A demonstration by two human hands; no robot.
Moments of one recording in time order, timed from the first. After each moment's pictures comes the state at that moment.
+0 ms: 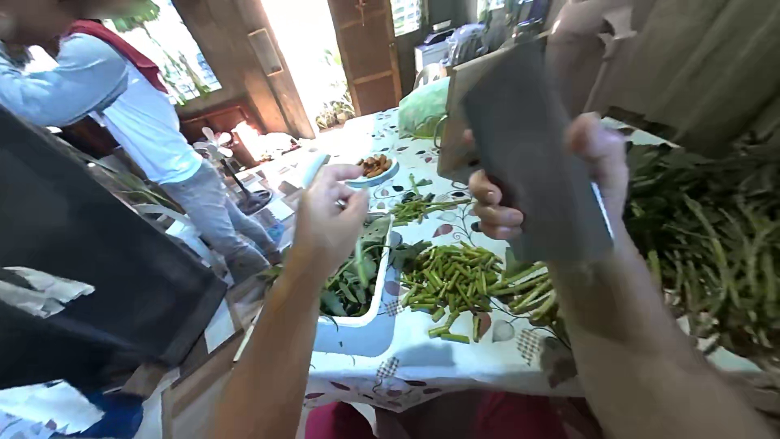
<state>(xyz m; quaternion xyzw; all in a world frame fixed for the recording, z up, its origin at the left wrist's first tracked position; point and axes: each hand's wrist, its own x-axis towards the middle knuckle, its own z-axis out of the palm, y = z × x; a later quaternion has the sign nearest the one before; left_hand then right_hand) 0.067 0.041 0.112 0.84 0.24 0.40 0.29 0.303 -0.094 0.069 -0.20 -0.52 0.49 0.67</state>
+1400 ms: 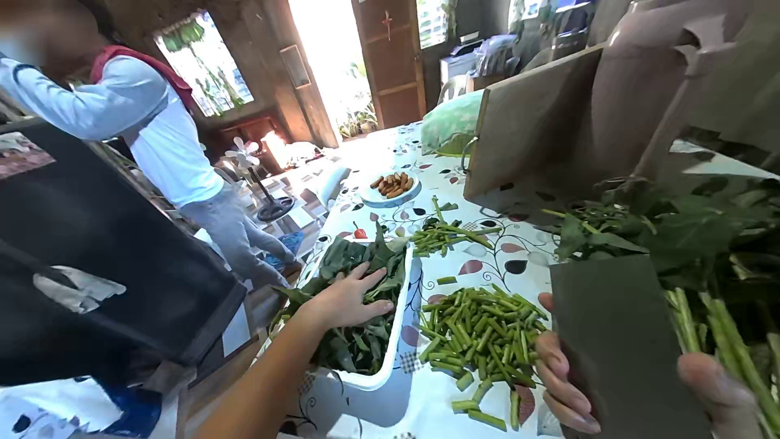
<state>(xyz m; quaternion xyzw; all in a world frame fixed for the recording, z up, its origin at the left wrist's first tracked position) 0.070 0.137 0.036 0.92 0.34 -0.12 0.15 0.274 -0.139 -0.045 -0.10 -0.31 0.55 0.77</state>
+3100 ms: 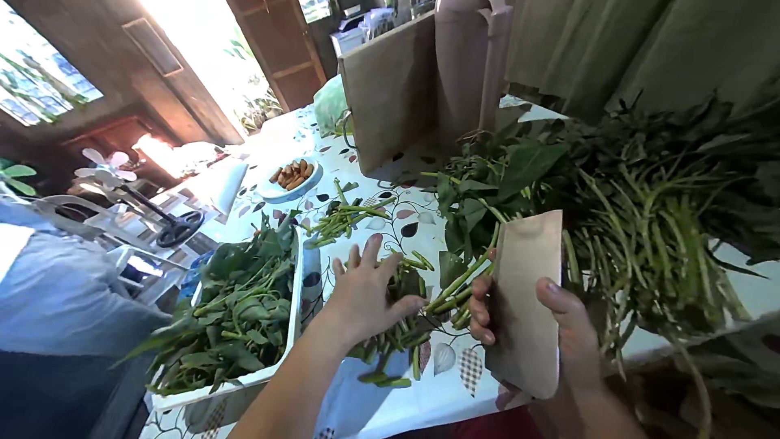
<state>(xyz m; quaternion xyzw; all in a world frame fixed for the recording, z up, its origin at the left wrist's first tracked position) 0.177 0.033 -0.003 0.99 0.13 0.00 0.11 0.278 -0.175 -0.067 -0.26 -0.16 0.37 0.88</state>
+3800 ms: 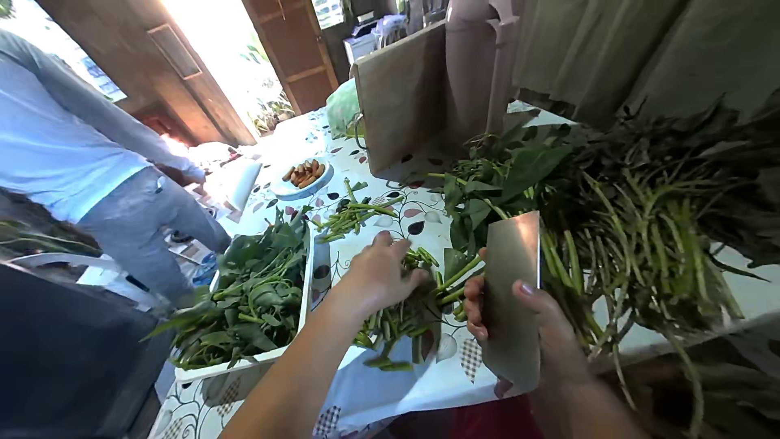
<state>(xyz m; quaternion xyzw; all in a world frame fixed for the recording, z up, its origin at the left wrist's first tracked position) 0.201 0.020 0.027 0.98 0.17 -0.04 0.14 0.274 -0.174 -0.067 -0.34 -0.22 0.37 0.84</state>
